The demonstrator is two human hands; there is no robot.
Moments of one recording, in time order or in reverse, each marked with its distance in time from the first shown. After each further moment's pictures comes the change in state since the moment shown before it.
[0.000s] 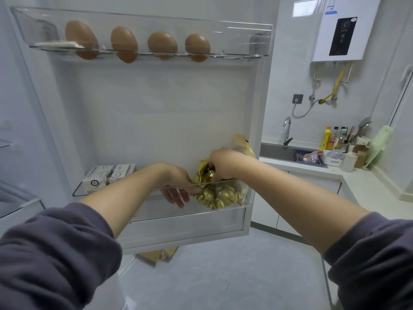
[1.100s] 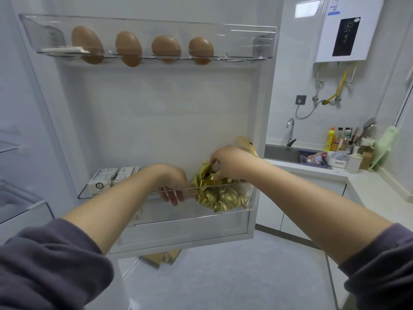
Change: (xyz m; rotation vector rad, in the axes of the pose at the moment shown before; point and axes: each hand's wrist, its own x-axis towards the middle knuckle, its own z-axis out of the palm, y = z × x) left_hand -0.017 -0.002 -0.007 0.122 0.118 -0.054; right_hand -0.008 0.008 -0.004 0.126 0.135 -0.028
